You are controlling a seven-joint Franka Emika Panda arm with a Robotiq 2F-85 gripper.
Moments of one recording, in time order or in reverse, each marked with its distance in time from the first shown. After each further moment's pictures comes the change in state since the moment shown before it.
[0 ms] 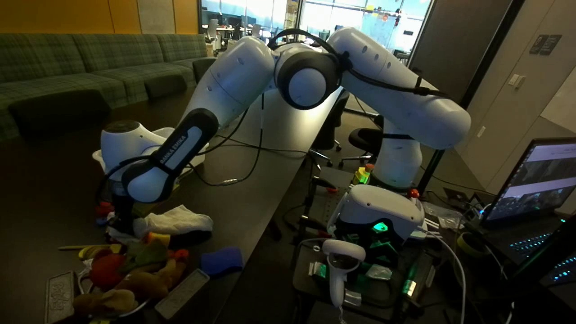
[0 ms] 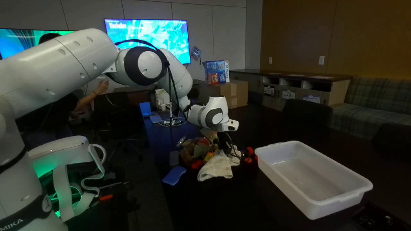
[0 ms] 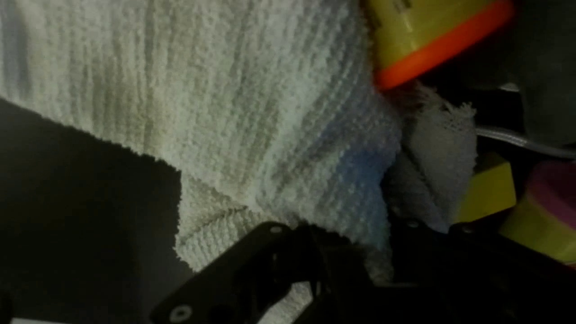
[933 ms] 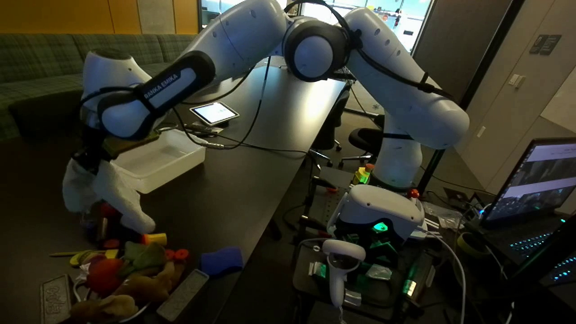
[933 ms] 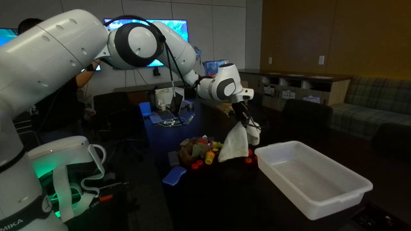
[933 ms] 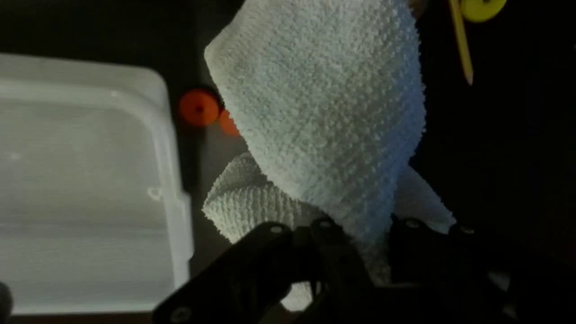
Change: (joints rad) arm -0.062 -0.166 -0.030 0.072 -0.001 -0.009 -0.005
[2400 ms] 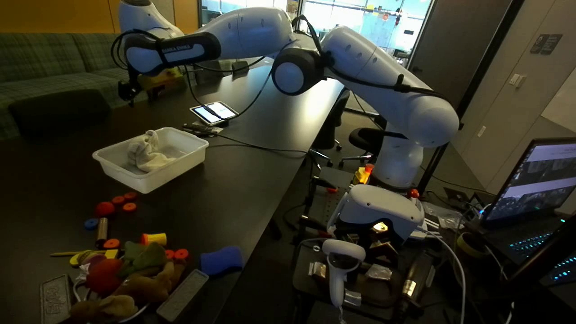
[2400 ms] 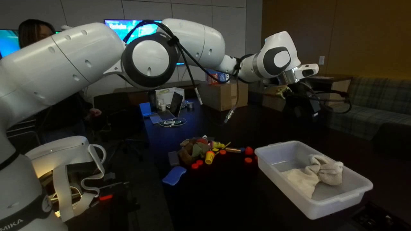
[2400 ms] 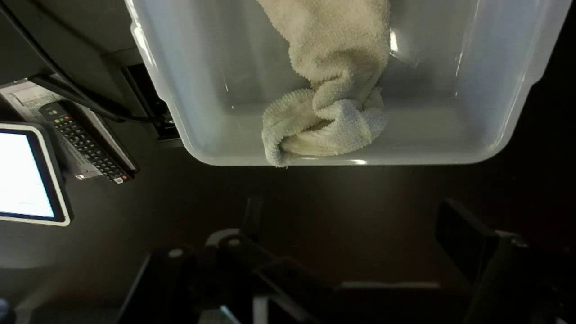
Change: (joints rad) arm -0.263 0.159 -0.119 0.551 -0.108 -0.425 -0.020
